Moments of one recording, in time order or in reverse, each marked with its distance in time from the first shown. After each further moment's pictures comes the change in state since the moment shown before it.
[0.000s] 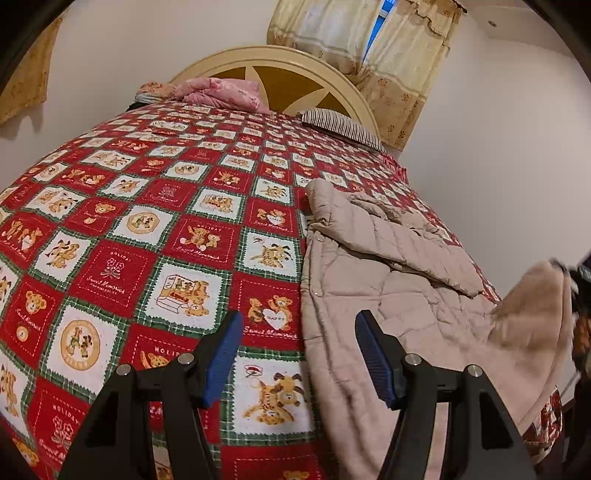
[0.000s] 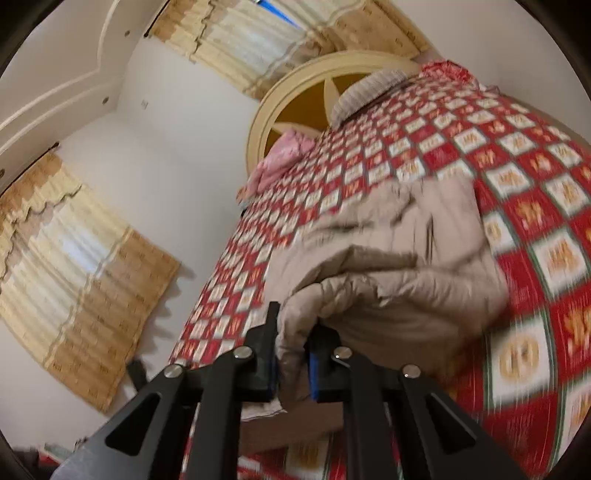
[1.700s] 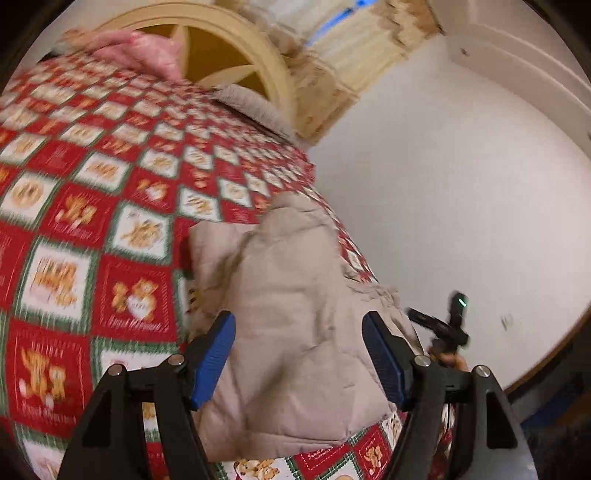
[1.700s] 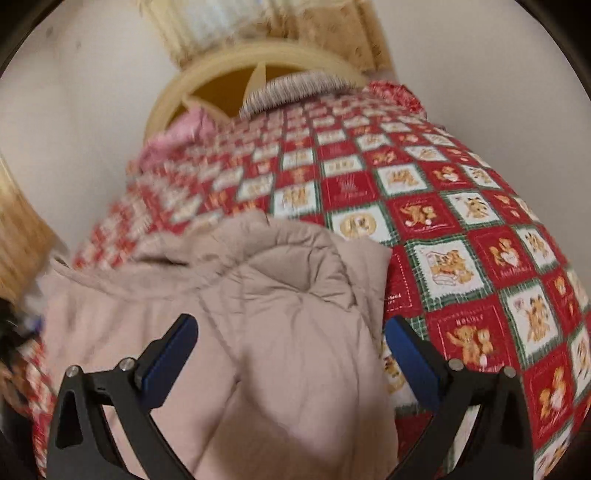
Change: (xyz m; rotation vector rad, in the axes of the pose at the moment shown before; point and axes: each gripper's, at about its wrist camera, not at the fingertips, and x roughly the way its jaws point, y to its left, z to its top) left arm 0.106 -0.028 0.126 -0.056 0.103 -0.498; right arm 0.145 -0.122 0.089 -0.211 0.142 -0.486
